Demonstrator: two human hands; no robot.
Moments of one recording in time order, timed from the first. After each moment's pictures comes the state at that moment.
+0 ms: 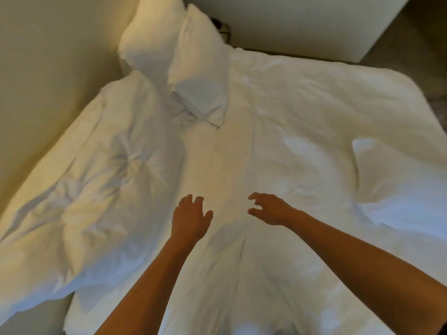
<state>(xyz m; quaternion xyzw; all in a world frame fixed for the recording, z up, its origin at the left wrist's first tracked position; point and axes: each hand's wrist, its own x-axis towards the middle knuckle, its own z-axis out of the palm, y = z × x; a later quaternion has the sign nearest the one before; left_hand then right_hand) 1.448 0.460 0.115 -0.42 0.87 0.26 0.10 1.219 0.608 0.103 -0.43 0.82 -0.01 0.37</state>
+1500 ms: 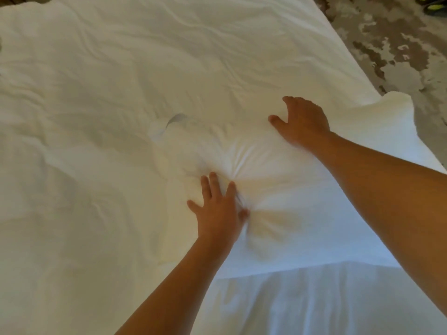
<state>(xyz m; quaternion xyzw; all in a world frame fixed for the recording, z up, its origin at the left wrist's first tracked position) 0.686 0.942 -0.110 -0.24 0.94 0.17 0.17 0.403 1.051 -0.103 -0.24 0.97 -0.04 0.07</state>
